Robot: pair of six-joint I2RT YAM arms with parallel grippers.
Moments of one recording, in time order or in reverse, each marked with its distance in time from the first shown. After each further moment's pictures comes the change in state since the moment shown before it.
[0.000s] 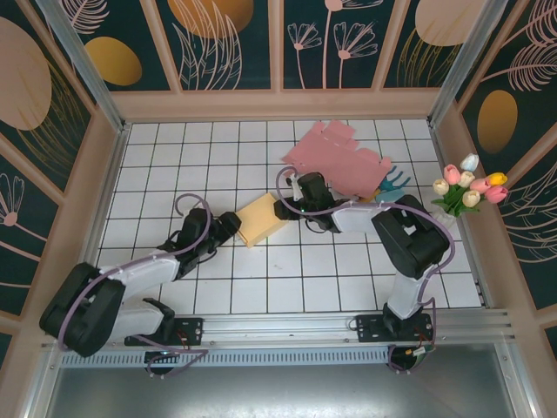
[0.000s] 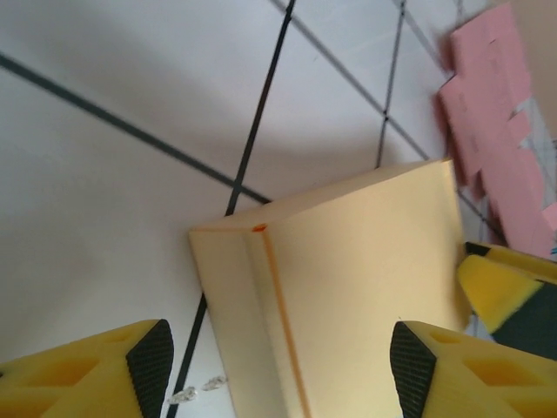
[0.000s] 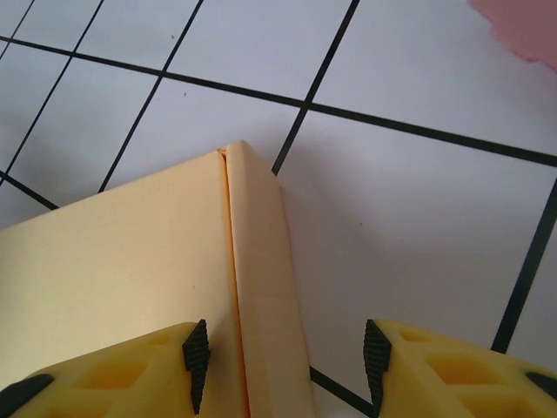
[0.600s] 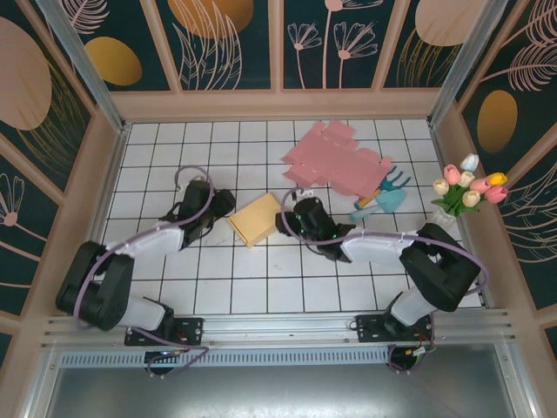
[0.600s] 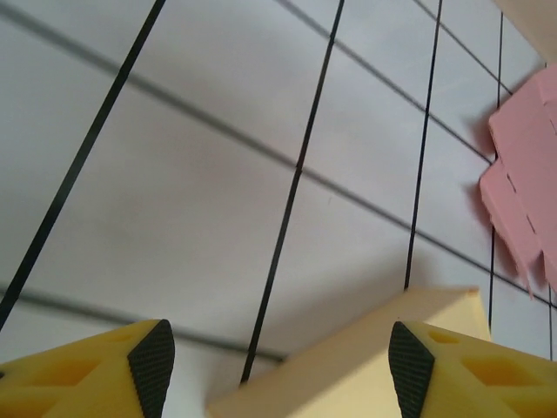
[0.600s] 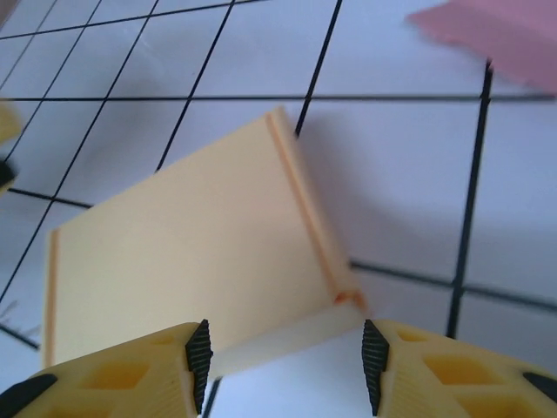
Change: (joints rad) left arm 0.106 0.094 0.237 -0.198 -0.080 0.185; right arm 0.170 -0.265 -0.194 0.026 0.332 0.181
